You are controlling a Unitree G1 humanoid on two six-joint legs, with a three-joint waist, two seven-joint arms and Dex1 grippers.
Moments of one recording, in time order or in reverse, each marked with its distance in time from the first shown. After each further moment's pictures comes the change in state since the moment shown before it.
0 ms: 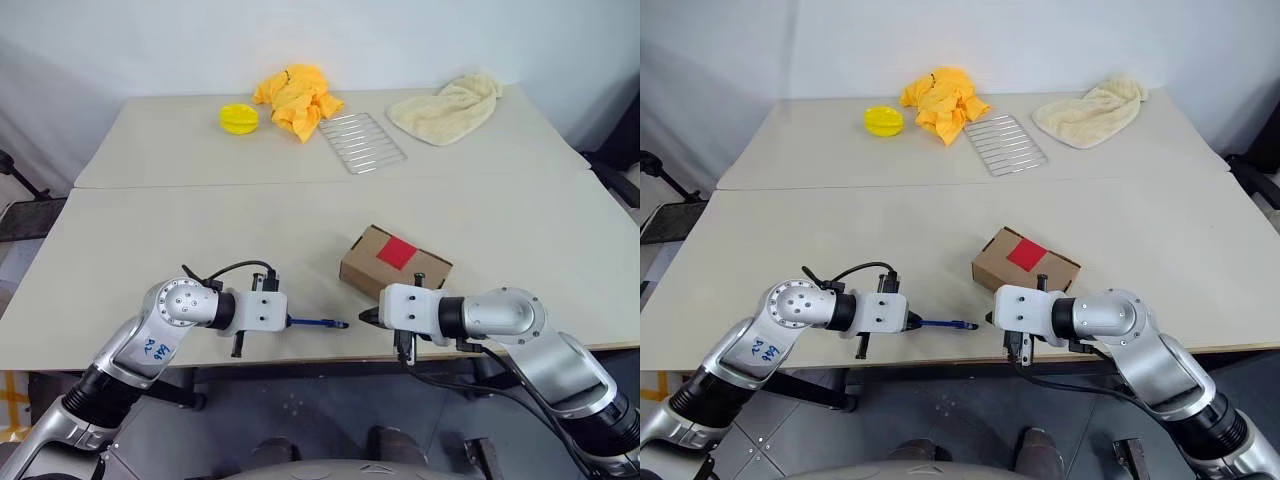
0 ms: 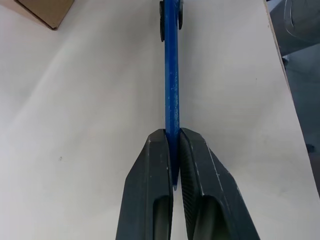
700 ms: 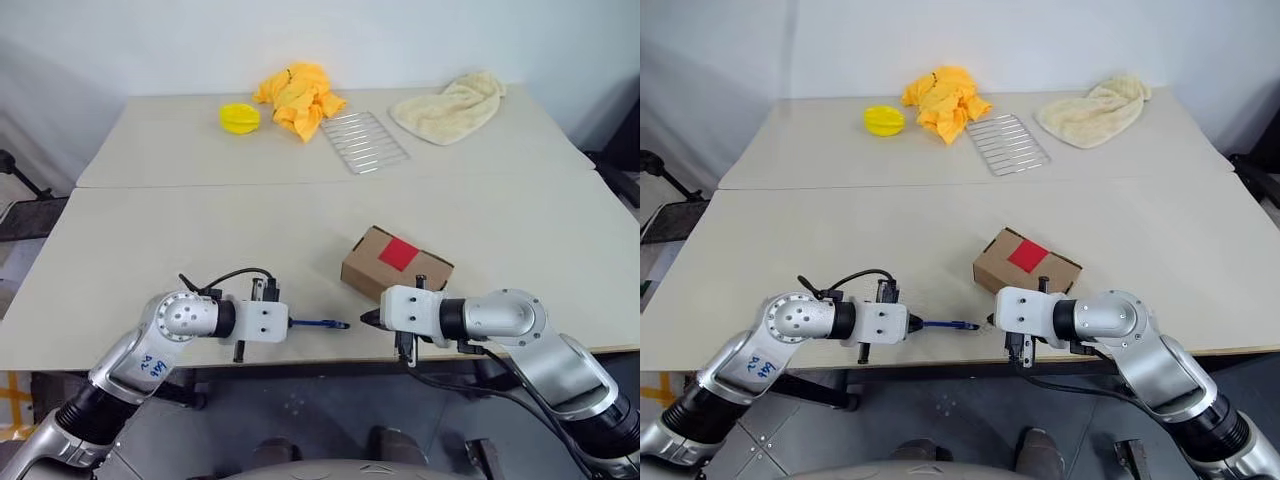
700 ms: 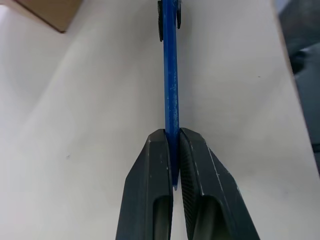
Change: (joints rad) left arm 0.085 0.003 0.002 -0.090 0.067 -0.022 0.141; right arm 0.011 -0.009 0.000 -0.003 0.000 0.000 -0.001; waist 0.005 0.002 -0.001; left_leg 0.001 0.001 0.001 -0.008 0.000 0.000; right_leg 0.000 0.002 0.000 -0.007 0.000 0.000
